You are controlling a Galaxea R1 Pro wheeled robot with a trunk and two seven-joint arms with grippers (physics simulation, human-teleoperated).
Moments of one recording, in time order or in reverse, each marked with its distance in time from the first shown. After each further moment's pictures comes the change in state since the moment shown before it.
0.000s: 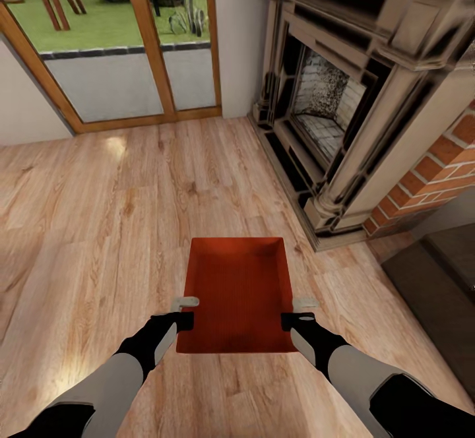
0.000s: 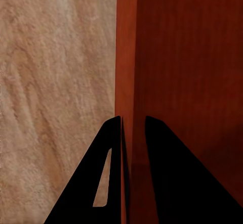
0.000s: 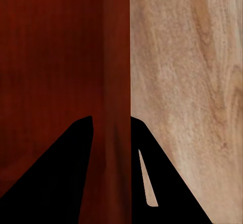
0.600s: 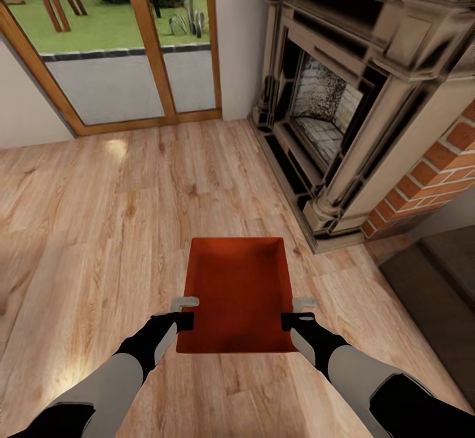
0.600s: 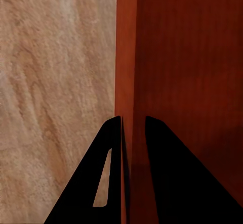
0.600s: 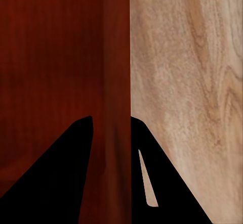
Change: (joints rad) left arm 0.000 0.000 0.000 0.000 0.000 0.000 0.000; right arm 0.000 0.000 0.000 0.000 0.000 0.000 0.000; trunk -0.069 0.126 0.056
